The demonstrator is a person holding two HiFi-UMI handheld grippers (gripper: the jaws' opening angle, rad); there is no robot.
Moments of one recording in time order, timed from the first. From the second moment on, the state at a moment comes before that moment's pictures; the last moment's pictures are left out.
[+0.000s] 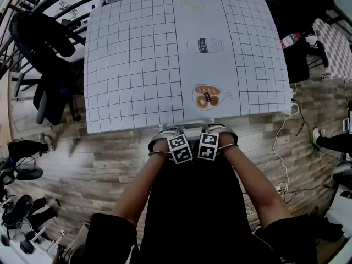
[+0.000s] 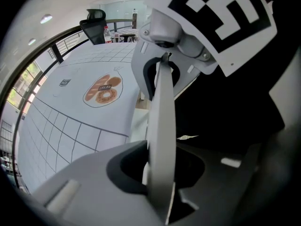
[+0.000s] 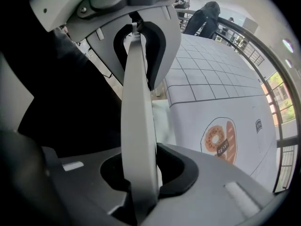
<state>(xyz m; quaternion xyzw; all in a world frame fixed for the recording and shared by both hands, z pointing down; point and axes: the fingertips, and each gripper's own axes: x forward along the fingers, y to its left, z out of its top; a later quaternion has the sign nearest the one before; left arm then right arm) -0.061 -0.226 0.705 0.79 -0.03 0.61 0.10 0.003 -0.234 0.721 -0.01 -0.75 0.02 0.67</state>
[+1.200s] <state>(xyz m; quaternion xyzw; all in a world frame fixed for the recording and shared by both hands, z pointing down) -0.065 -0.273 0.718 0.78 -0.03 0.61 0.13 -0.001 -0.282 0.733 -0.03 -0.75 0.01 0.66</state>
